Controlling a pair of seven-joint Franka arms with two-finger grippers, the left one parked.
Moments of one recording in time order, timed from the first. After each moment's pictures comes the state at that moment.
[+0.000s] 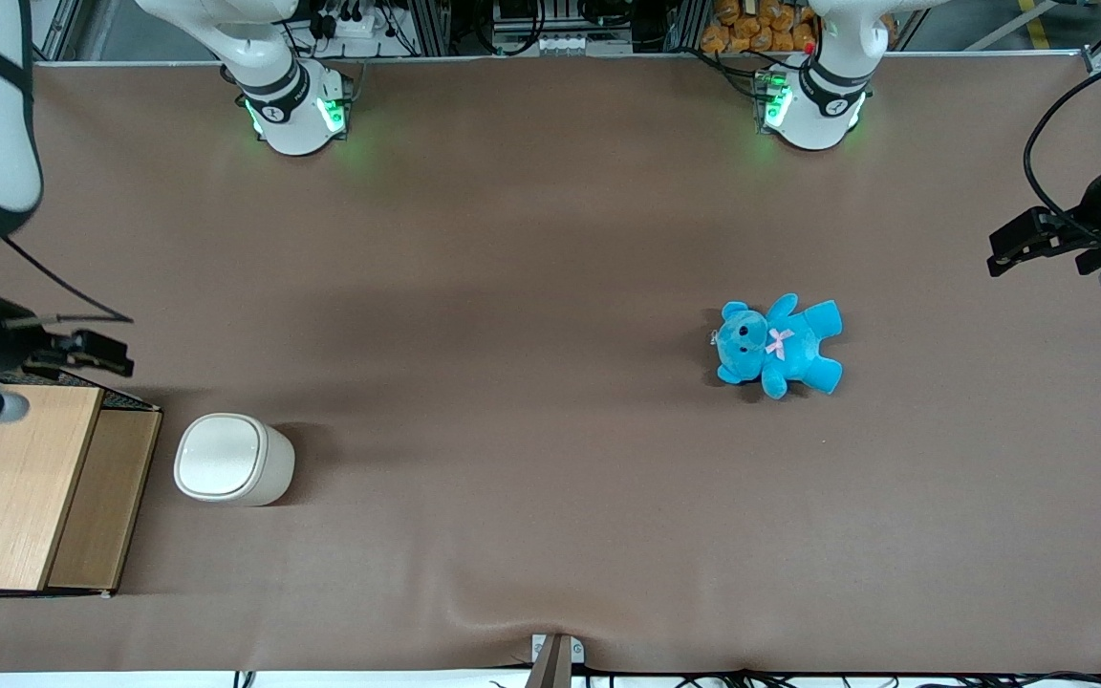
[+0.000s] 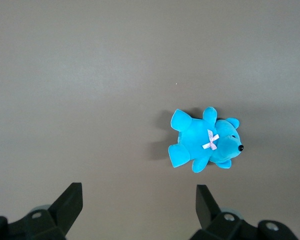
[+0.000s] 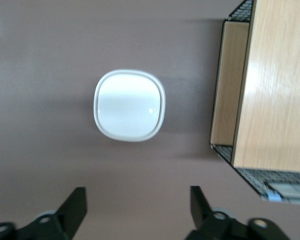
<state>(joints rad) -0.04 0.34 0.01 -1.40 0.02 1.73 -0.08</state>
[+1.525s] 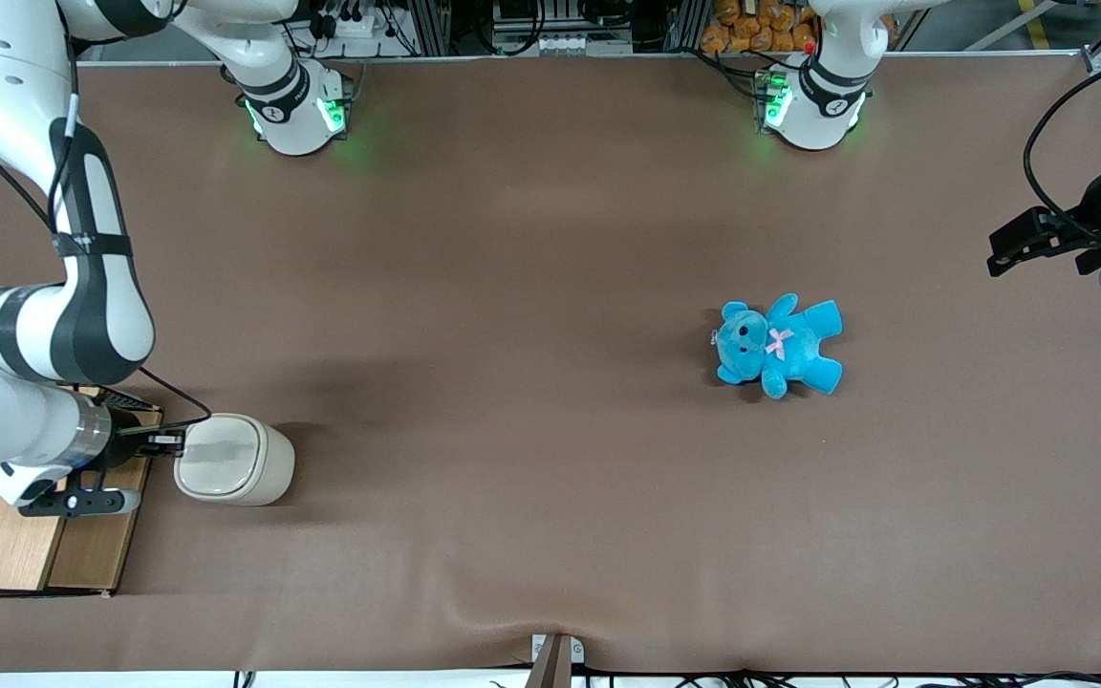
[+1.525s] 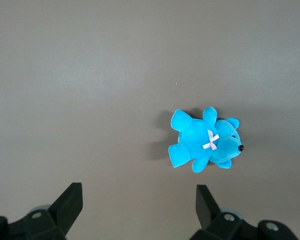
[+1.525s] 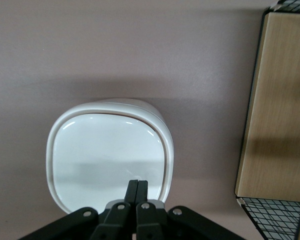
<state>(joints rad) -0.04 0.62 0.01 -1.37 0.02 1.93 -0.08</state>
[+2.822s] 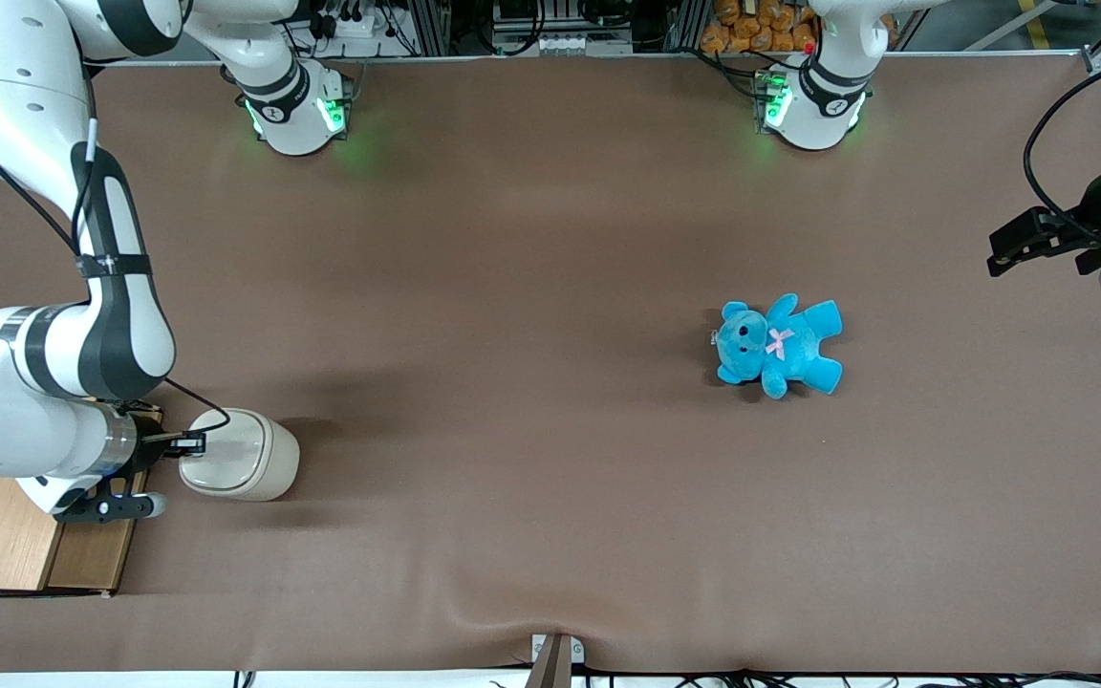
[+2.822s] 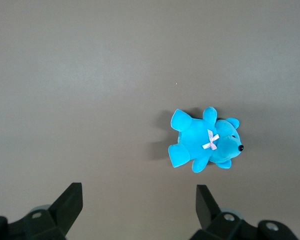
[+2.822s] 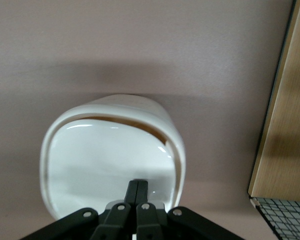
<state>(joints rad) -0.01 0.68 0.01 -1.30 0.02 1.85 -0.08</state>
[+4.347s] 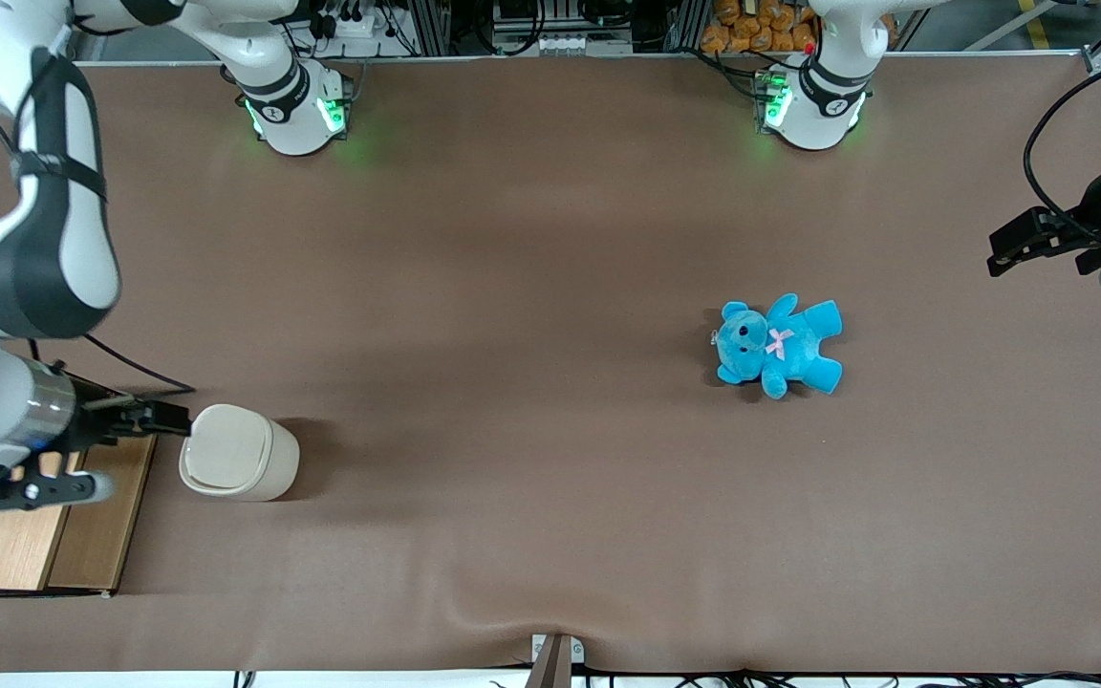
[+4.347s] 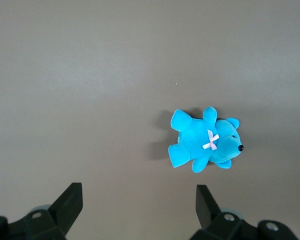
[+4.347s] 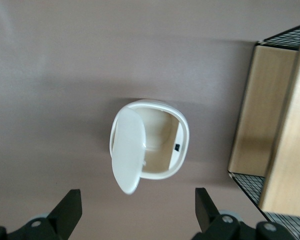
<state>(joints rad) 0.03 0.56 0.00 -1.10 0.02 1.62 -0.07</state>
